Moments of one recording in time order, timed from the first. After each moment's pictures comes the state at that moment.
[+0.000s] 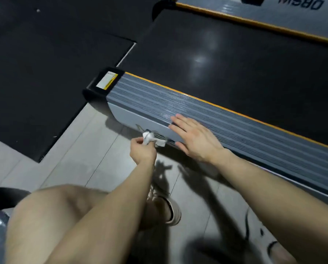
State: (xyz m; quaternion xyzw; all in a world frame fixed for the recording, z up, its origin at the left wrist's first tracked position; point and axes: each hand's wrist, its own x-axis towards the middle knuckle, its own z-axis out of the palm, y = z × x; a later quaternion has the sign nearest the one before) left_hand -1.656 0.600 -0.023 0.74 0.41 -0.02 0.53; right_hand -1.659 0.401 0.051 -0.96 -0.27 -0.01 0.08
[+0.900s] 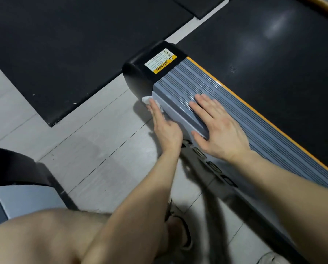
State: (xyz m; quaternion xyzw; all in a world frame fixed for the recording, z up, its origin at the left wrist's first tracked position) left_hand -1.549 0.648 -0.071 0.73 0.33 0.14 0.59; right_hand -1.525 0.495 0.010 -0.93 -0.34 -0.04 0.16
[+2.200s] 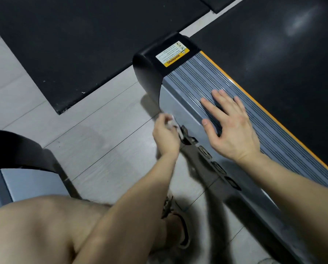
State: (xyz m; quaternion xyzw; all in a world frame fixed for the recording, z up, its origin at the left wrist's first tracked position) left_hand -1.567 0.660 -0.108 0.75 0.37 0.17 0.52; right_hand -1.525 0.494 0.011 -0.93 -0.30 -0.06 0.19
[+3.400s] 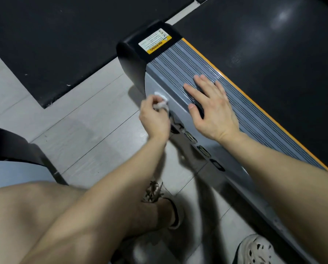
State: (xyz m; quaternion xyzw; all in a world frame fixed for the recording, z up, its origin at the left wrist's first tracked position) left_hand -1.569 0.656 -0.057 0.75 0.36 0.19 0.52; right_hand -1.524 0.496 0.018 -0.94 -0.30 -0.03 0.17
